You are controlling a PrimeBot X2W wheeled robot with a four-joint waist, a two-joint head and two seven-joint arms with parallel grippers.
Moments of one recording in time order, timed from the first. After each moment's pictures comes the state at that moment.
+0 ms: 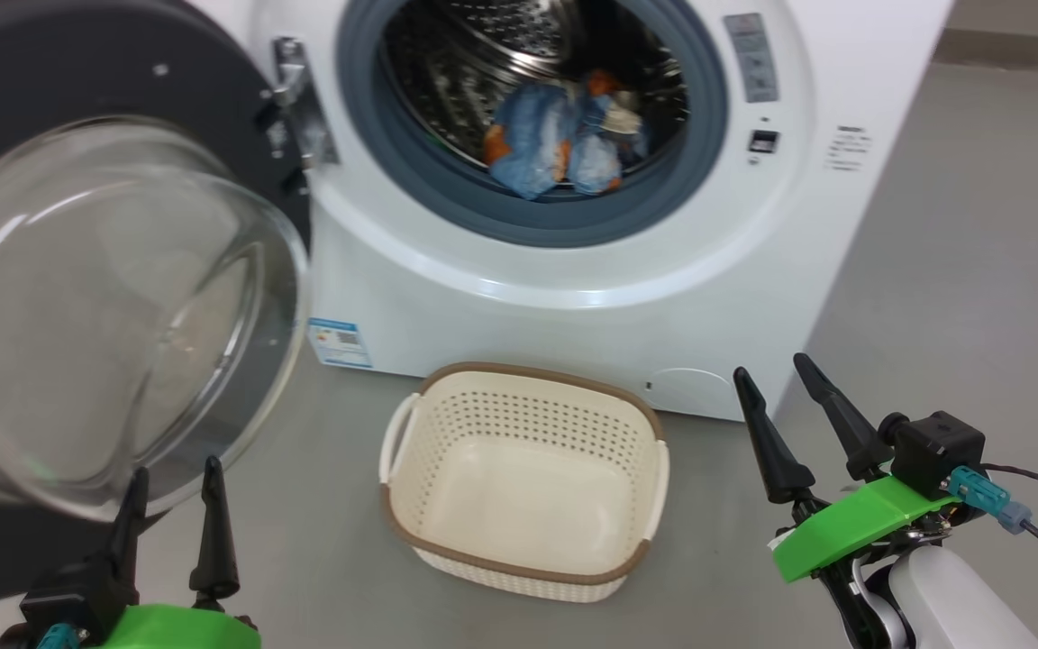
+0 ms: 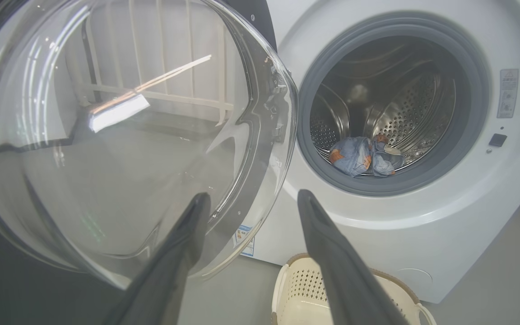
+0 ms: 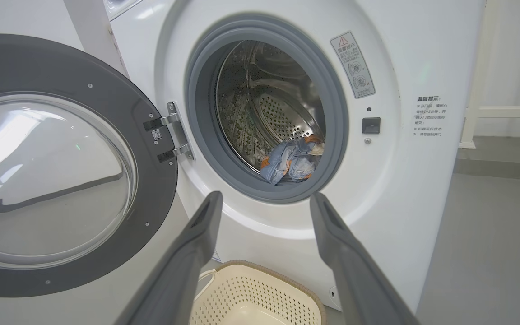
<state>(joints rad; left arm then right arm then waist) -0.12 0.11 0.00 0.32 -0.30 -0.03 -0.26 -0.25 -0.17 0.28 0.35 0.44 0.13 -0.25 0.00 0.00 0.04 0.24</state>
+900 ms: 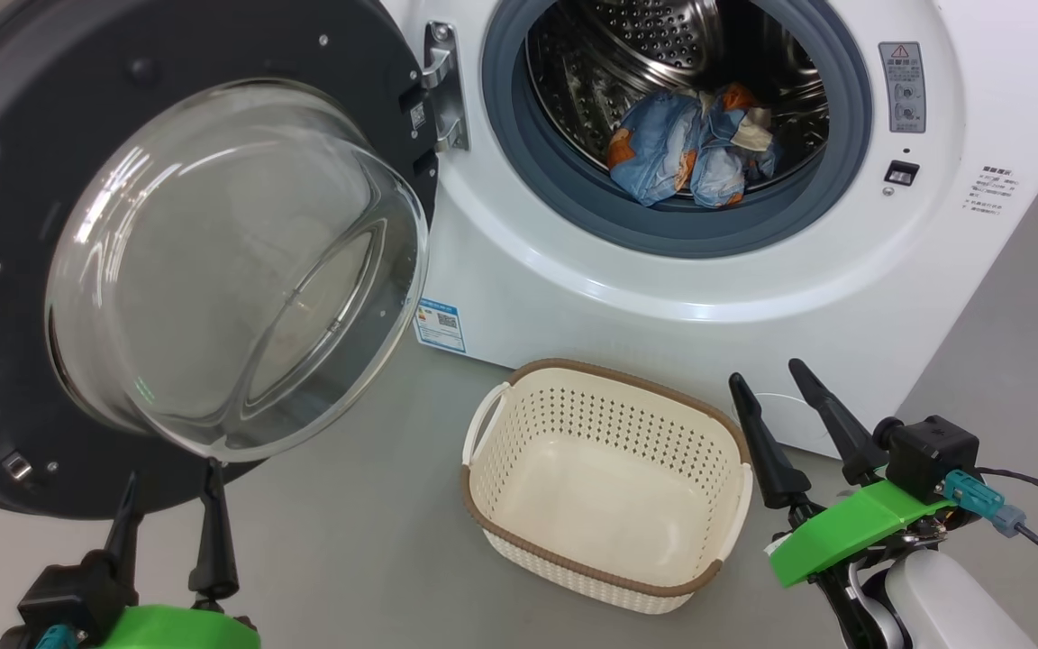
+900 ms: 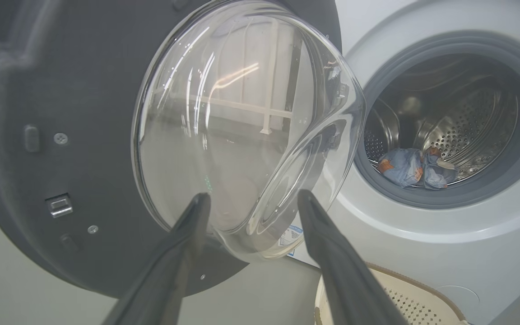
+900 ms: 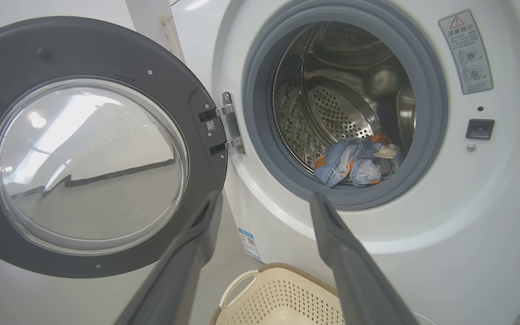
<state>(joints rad) -0.12 0.11 0.00 0.32 -0.31 -0.01 -0.26 -0.25 -0.16 0.29 0.35 0.44 0.13 -0.25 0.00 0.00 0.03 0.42</state>
